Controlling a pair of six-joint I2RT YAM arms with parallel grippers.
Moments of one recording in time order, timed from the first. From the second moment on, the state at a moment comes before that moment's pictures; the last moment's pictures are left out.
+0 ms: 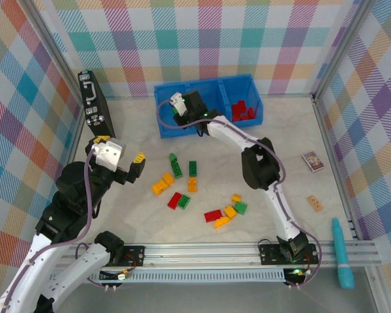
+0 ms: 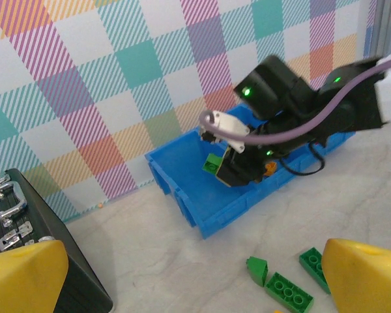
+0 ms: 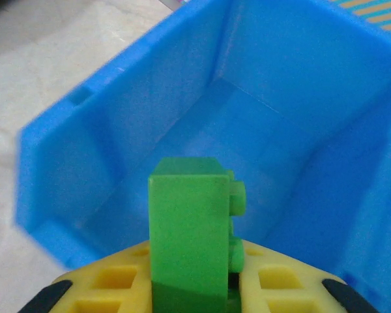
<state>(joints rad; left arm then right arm) -0.53 0.57 0.96 -0.54 -0.20 0.23 0.64 2.45 2.20 -0.38 -0.01 -0.23</state>
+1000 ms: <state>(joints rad) -0.53 0.81 1.03 -0.88 -0.13 -0.02 0.64 2.35 2.26 -0.39 -0.11 -0.20</state>
